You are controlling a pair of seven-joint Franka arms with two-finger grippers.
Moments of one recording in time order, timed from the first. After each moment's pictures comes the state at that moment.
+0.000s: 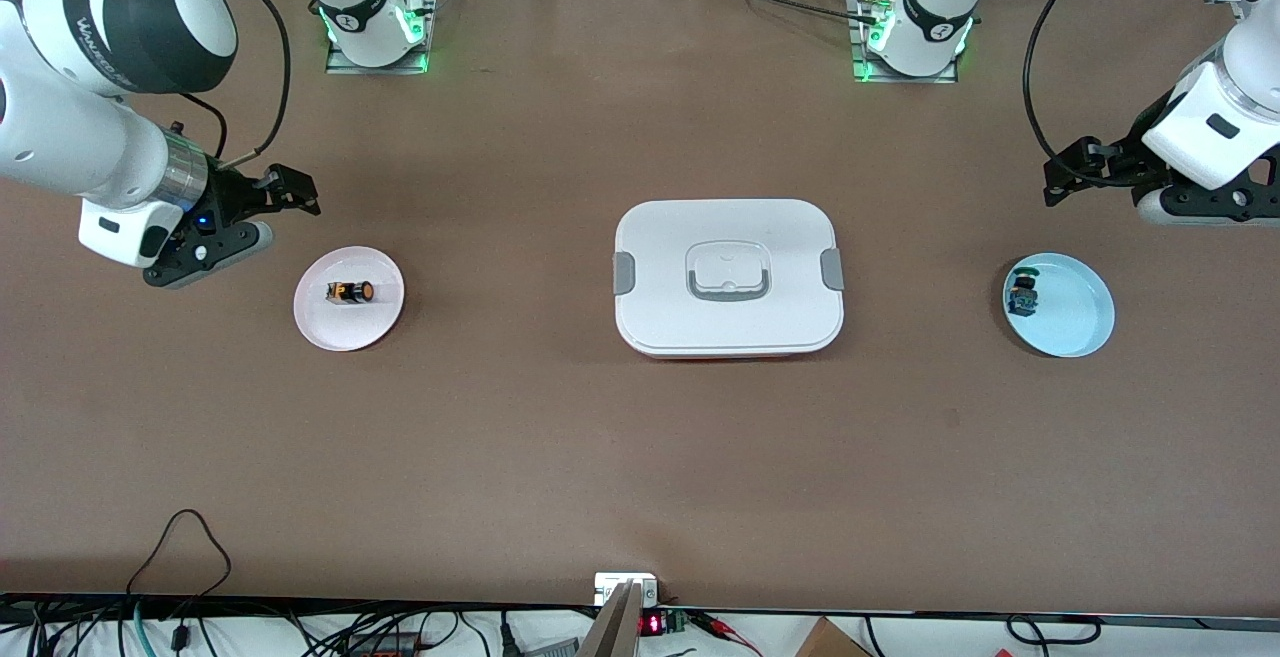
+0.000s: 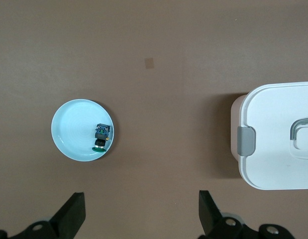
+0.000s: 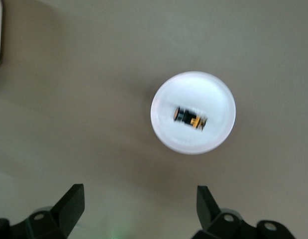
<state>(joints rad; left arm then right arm) -0.02 -0.01 -0.04 -1.66 0.01 1.63 -0.07 0.24 0.11 -0.12 -1.75 0.10 1.66 -0.21</state>
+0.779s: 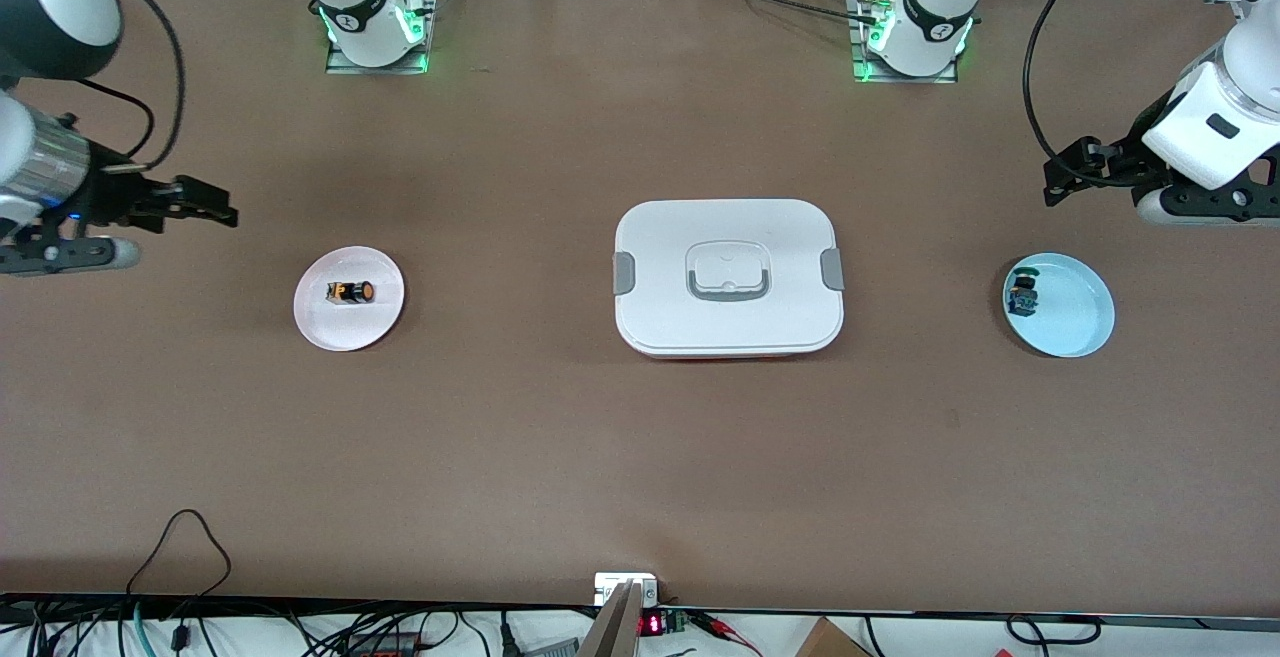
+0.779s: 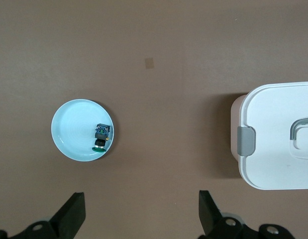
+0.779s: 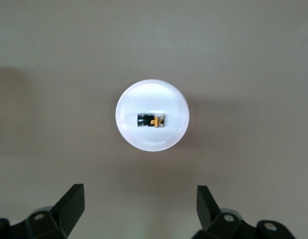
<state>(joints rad) -0.02 -0.01 -0.04 -1.66 0.01 1.63 -0.07 0.17 0.12 -0.22 -1.61 0.09 1.62 -0.09</state>
